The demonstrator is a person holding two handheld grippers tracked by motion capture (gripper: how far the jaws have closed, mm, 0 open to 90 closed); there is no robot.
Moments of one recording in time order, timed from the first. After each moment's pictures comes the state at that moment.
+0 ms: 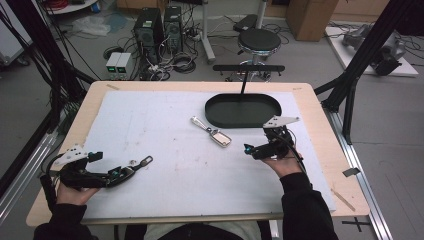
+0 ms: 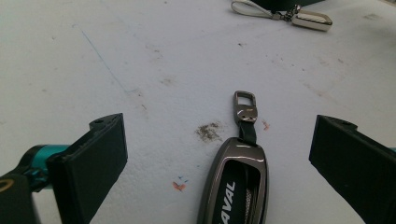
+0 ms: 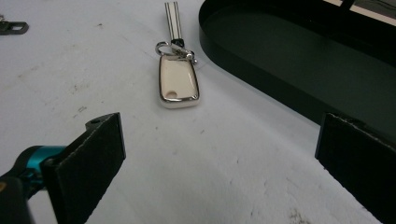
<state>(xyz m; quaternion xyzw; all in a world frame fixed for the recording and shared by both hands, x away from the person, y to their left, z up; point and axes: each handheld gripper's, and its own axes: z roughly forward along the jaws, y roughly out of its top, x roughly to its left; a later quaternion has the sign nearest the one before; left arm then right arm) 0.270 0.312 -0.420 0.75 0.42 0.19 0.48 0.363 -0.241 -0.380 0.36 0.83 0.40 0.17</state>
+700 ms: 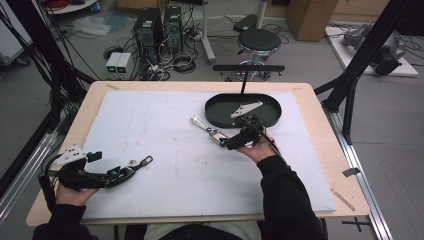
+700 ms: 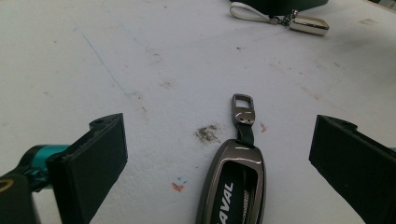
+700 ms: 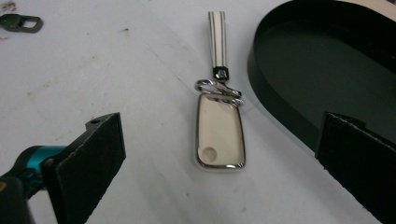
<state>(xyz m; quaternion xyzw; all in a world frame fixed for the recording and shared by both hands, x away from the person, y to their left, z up) 0.268 0.314 -0.419 0.74 0.42 0.19 0.49 0.404 -0.166 -0.378 0.31 0.87 0.36 0.13</state>
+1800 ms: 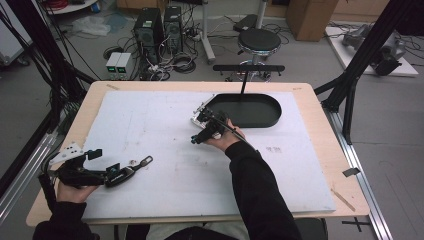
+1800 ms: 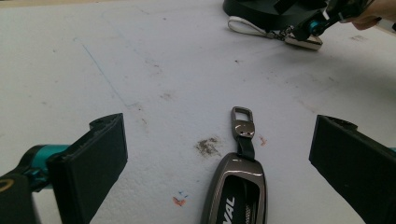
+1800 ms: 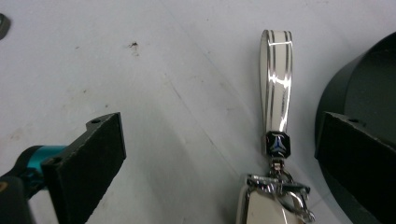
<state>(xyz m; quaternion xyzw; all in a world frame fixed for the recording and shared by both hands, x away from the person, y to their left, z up) 0.274 0.318 -0.419 0.73 0.42 0.18 0.51 0.452 -0.067 -0.404 0.28 0.91 0.28 0.09</state>
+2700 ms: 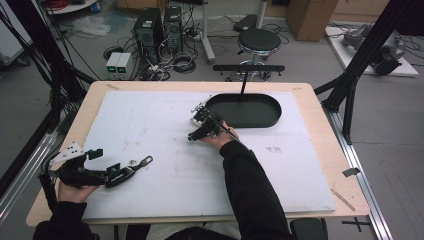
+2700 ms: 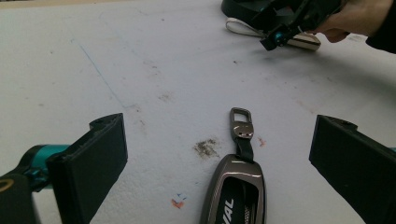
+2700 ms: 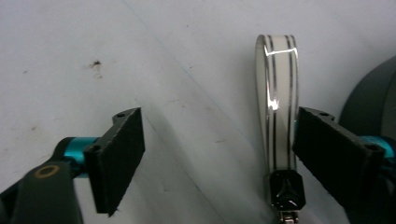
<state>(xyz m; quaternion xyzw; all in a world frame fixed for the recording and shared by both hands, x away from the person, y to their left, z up) 0.274 0.317 -0.419 0.73 0.42 0.18 0.51 0.473 -0.056 -0.429 0.31 0.90 0.28 0.09</state>
